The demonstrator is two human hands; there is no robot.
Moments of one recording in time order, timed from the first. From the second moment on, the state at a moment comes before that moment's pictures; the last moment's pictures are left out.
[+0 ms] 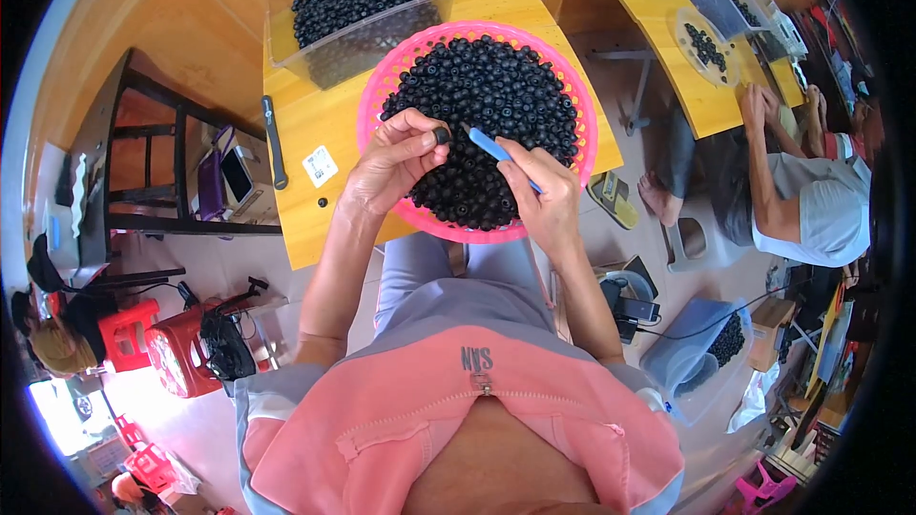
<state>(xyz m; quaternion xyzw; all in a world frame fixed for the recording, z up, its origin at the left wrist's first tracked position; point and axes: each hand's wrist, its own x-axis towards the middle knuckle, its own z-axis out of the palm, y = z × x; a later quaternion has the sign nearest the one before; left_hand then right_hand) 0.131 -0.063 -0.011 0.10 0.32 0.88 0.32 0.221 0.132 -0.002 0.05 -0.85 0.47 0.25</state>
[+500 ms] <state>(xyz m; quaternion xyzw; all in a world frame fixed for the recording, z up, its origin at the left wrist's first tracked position) 0.134 -0.064 -0.011 0.09 0.36 0.88 0.30 0.223 0.118 0.001 0.09 -0.85 0.46 0.25</state>
